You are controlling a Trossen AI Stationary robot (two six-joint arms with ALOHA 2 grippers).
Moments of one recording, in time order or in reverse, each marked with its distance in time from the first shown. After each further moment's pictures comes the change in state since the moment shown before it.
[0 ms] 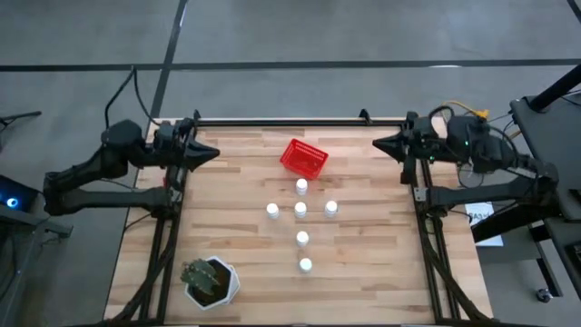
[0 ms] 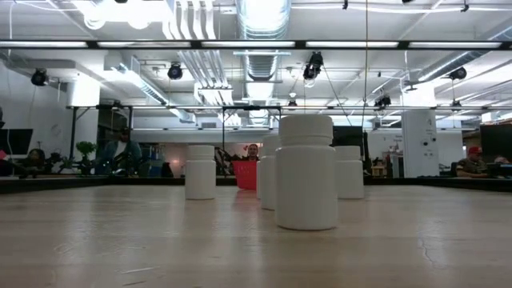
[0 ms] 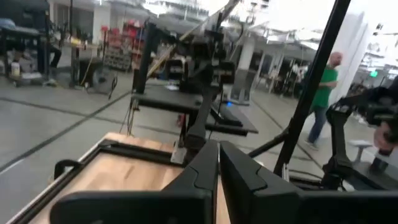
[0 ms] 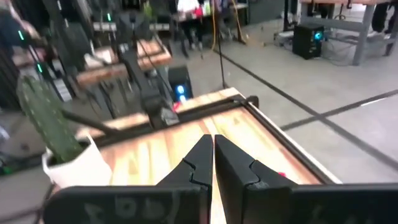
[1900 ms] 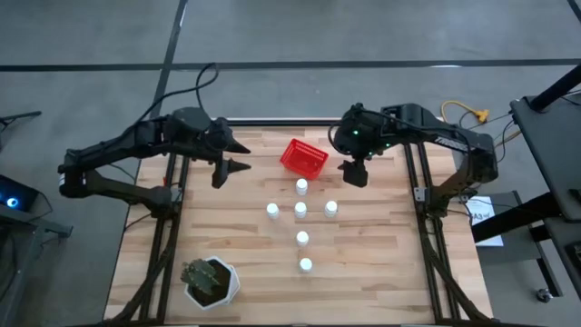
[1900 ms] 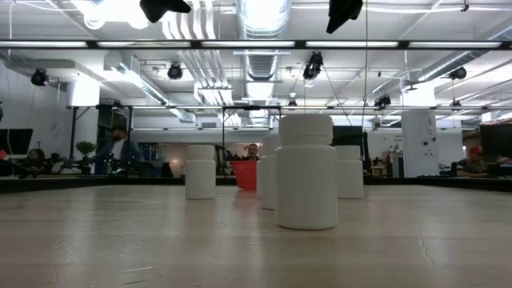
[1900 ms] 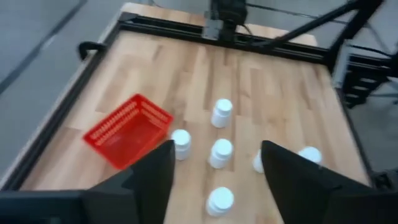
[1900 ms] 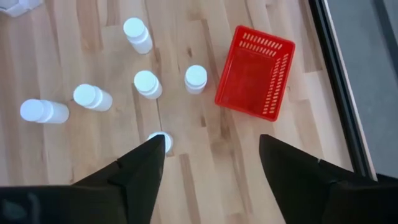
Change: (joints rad) left arm -0.001 0.367 0.376 -0.535 -0.069 0.180; right arm -0.011 0.776 0.714 -0.817 -0.042 -0.165
